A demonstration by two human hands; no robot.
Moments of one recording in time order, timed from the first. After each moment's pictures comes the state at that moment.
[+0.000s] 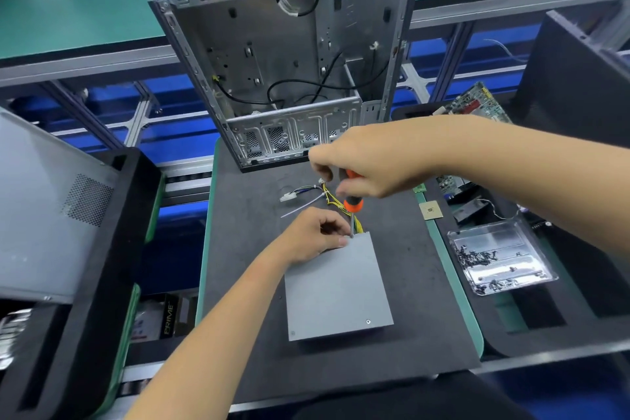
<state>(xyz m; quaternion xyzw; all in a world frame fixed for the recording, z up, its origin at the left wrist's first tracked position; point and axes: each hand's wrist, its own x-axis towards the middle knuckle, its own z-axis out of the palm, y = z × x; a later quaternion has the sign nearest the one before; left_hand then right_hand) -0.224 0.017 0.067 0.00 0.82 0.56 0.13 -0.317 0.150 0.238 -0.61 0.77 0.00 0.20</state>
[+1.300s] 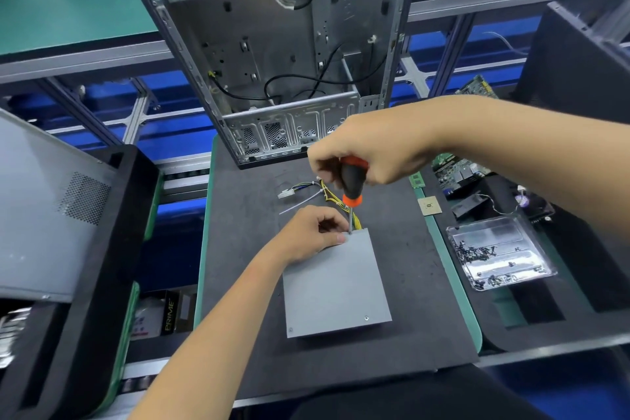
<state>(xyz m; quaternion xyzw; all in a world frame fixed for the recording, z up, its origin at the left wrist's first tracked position) -0.223 0.017 0.063 0.00 0.83 0.54 0.11 -0.324 0.153 0.251 -0.60 0.75 -0.05 0.26</state>
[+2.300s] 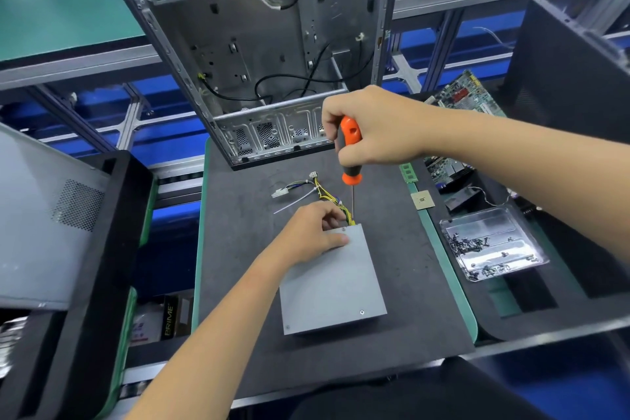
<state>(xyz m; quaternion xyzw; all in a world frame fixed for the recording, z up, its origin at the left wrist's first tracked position) -0.223 0.030 0.064 -0.04 0.88 0.46 0.10 -0.325 0.173 0.238 -0.46 0.84 -0.23 0.15</state>
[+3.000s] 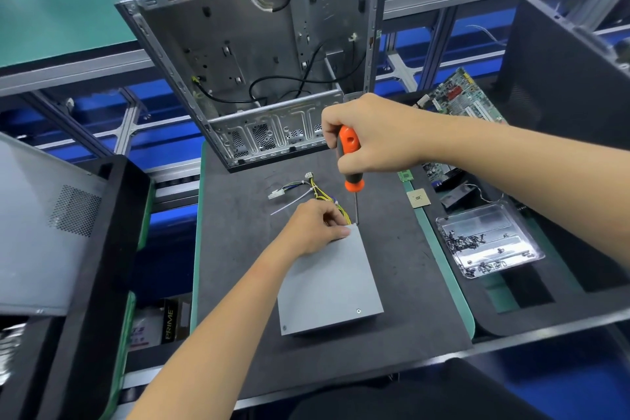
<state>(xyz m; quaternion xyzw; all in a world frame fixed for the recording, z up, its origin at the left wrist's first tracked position) -0.235 0.040 0.065 -0.08 0.88 0.46 0.12 -0.323 0.181 0.231 -0.46 0.85 -0.22 0.15</state>
